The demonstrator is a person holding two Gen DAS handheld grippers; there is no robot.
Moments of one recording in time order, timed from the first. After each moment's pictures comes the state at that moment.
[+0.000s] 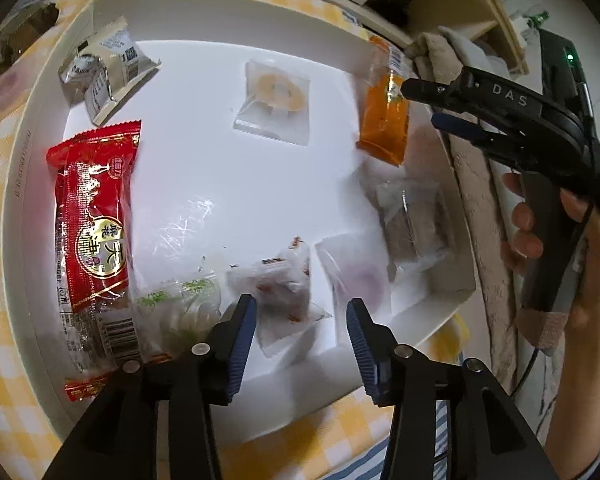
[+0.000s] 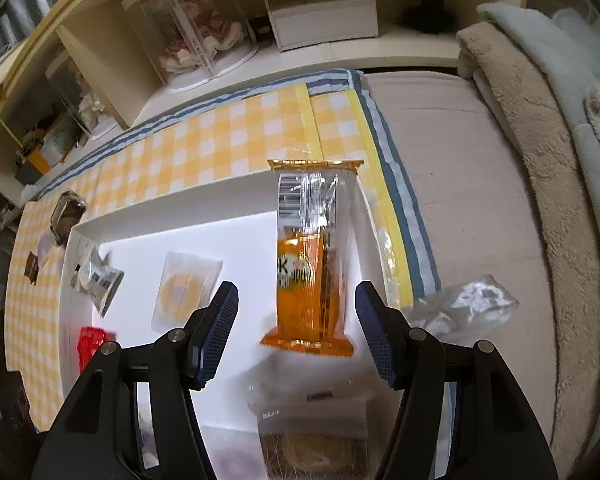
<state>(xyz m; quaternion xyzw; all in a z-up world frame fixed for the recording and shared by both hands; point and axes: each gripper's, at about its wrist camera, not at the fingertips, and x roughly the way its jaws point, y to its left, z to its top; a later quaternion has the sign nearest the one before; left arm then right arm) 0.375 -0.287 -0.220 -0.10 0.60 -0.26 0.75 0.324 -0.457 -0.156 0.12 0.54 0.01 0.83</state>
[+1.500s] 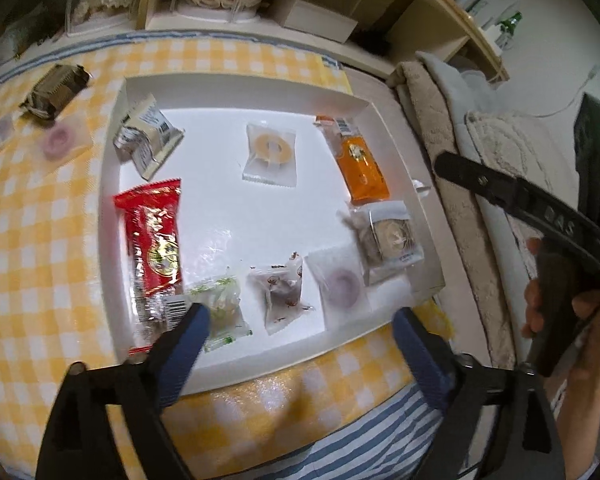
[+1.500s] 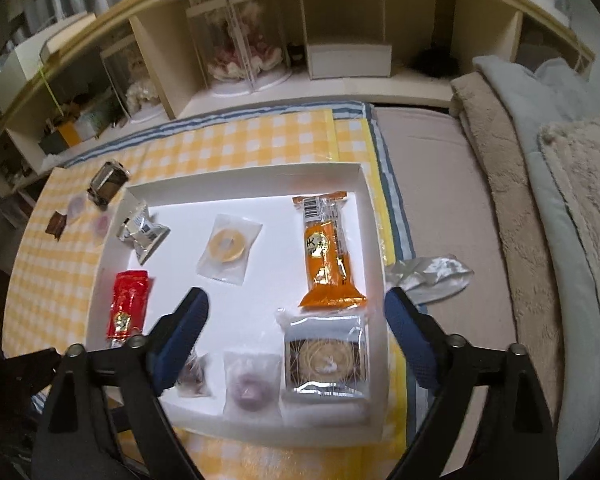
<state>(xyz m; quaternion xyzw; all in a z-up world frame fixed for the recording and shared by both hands) 0.324 -0.246 -0.139 -0.07 0.54 -0.25 0.80 0.247 -0.429 -0.090 0.07 0.50 0.02 0.86</state>
